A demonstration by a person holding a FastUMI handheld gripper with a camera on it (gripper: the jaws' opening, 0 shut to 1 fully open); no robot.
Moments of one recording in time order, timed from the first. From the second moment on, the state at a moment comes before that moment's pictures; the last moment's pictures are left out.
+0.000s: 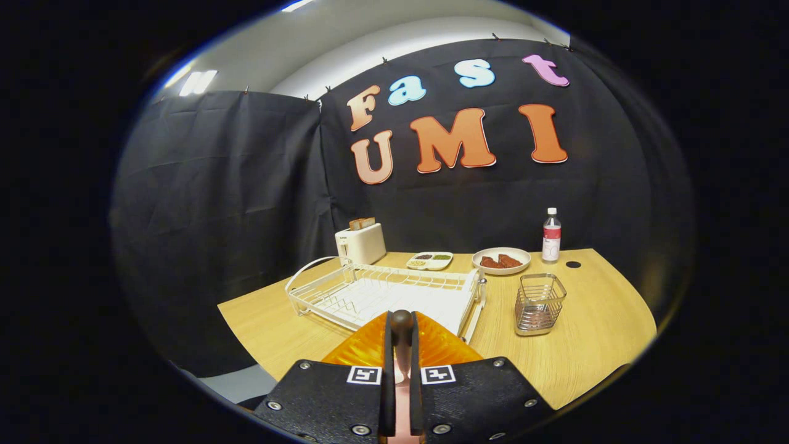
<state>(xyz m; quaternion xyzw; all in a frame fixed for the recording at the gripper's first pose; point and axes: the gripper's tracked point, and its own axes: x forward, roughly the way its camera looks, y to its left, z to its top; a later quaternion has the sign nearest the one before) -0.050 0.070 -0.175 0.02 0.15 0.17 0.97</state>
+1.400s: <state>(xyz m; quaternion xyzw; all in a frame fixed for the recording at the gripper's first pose) -0.084 0.012 -0.215 0.05 0.18 0.14 0.97</state>
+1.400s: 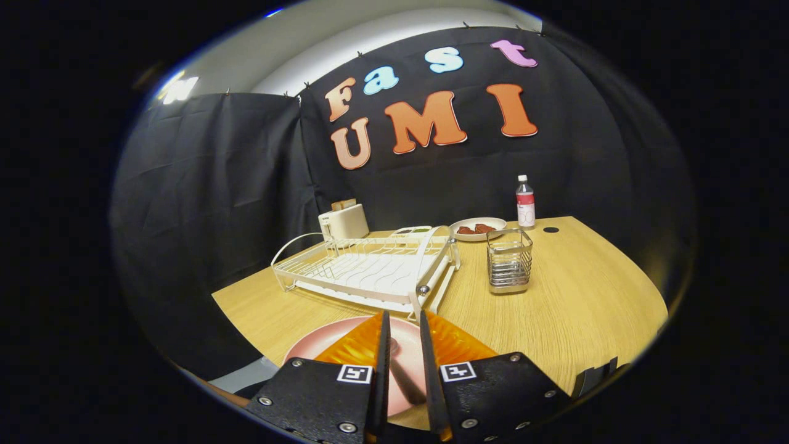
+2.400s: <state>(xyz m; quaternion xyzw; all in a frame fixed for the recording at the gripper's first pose) -0.065 0.013 -0.077 0.03 0.02 0.01 1.00</state>
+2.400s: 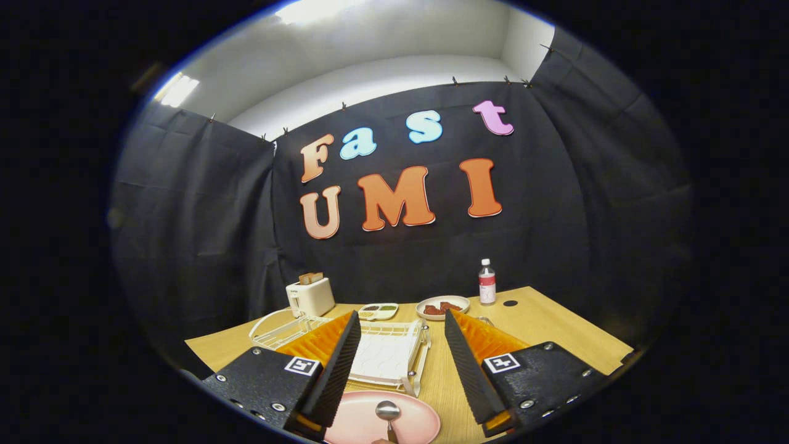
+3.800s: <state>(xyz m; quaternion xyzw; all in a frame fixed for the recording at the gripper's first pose) -0.085 0.022 -0.011 -0.03 -0.05 -0.02 1.00</state>
